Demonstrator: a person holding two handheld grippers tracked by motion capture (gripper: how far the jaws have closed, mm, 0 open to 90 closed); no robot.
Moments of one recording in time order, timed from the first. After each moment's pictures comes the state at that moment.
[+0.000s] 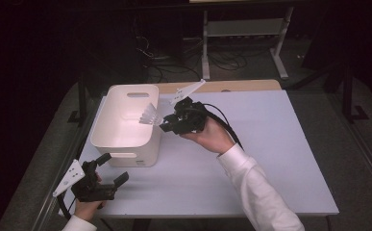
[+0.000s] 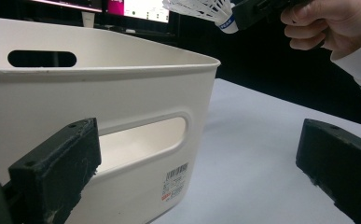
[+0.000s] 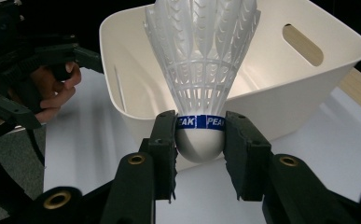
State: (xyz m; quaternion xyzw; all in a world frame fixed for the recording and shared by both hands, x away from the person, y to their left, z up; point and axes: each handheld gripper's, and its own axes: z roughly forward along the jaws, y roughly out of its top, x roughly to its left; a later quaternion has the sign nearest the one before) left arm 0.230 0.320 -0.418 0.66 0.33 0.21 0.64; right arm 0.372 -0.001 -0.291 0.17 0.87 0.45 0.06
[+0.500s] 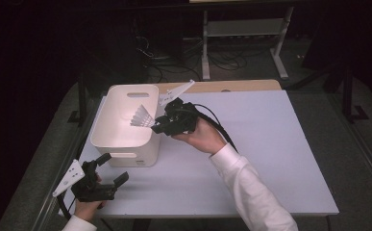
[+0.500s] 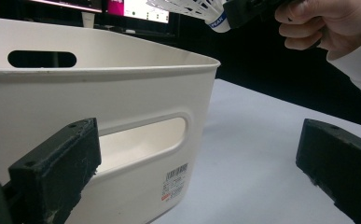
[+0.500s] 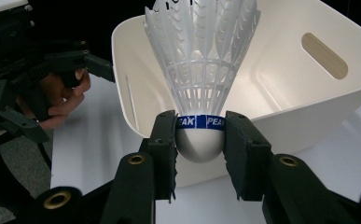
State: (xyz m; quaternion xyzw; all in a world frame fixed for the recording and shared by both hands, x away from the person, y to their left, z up) left arm 0.230 0.320 -0.418 0.66 0.33 0.21 0.64; right arm 0.369 0.020 -0.290 0.17 0.88 0.45 0.05
